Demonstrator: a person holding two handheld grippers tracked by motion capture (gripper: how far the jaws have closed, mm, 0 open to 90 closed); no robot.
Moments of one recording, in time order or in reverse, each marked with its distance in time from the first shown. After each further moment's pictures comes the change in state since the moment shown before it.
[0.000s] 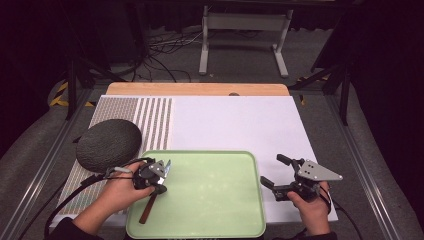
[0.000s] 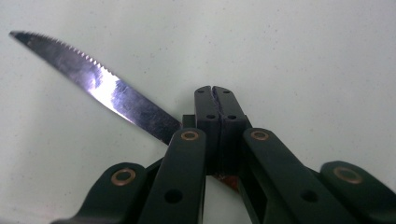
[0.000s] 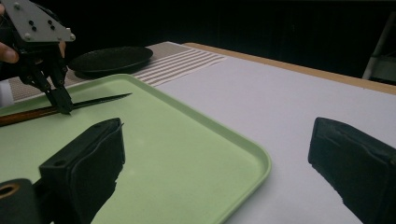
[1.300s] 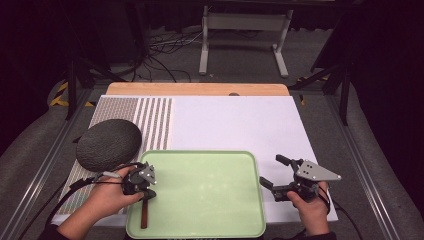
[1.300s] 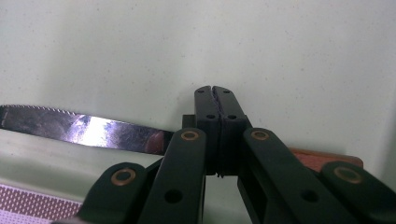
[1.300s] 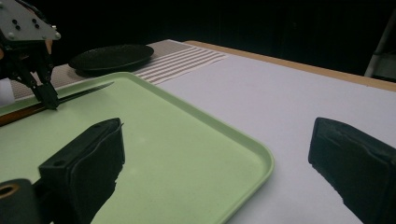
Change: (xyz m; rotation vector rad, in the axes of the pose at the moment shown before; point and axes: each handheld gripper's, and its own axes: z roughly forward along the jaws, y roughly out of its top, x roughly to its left) left arm -0.007 -0.022 -0.011 0.059 0.008 0.012; right arm 0.001 -0.001 0.002 0.009 0.001 0.001
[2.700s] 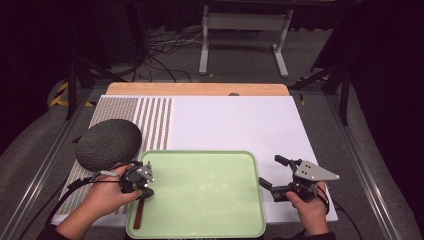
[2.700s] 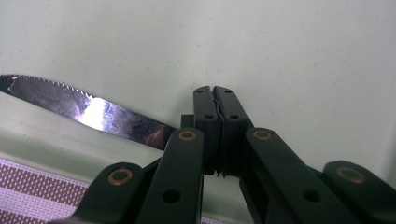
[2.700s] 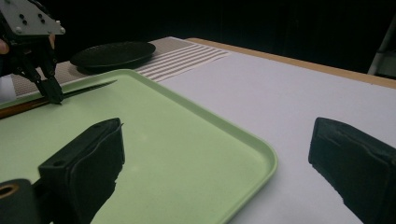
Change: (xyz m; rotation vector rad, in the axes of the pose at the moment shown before) left arm 0.005 -0.005 -0.002 0.000 0.009 -0.047; right arm 0.001 -0.001 0.002 0.012 0.008 0.001
